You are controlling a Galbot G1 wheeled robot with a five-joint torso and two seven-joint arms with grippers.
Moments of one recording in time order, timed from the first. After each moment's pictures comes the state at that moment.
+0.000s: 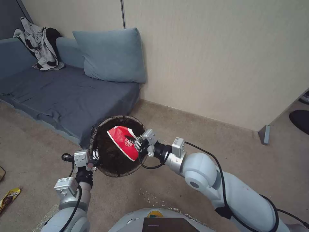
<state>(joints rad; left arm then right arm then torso) 1.88 -1.39 -0.57 -2.50 -0.25 0.26 -0.27 -0.90 0.97 -0.22 2.25 0.65 -0.46 0.01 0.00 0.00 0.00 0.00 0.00</state>
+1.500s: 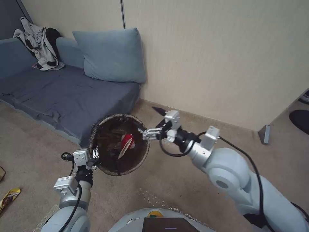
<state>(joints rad) 1.87 -1.40 -0.57 -2.50 -0.25 0.26 -0.27 -1.04 0.88 0.15 2.43 0.77 -0.39 0.05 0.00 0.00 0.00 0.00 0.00</state>
